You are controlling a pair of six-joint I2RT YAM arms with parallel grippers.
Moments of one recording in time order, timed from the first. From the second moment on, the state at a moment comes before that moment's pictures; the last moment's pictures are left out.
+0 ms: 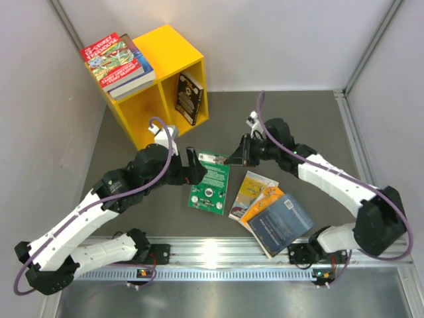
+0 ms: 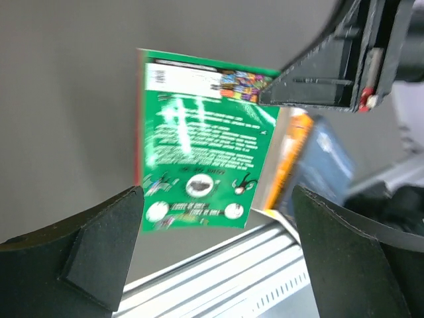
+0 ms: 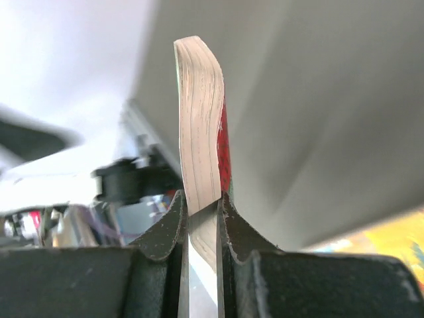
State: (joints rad) left arm -0.86 0.91 1.14 -0.80 -0.24 -0.67; right arm 0.60 1.38 0.98 -0.18 -0.53 0.73
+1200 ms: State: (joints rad) left arm -0.78 0.92 1.10 -0.55 0.31 -0.56; right arm 0.31 1.07 0.84 0.45 -1.07 1.28
